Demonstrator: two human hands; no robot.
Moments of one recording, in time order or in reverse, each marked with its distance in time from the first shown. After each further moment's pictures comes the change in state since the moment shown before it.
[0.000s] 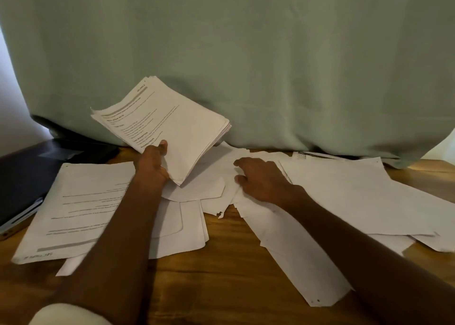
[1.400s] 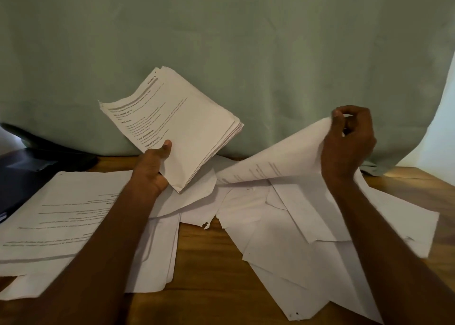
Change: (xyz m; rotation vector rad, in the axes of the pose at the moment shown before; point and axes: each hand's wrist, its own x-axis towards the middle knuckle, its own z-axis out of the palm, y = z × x) left_hand -0.018 -0.017 0.034 0.040 -0.294 -0.002; right_hand -0.036 0.113 -0.088 0.507 1.500 0.319
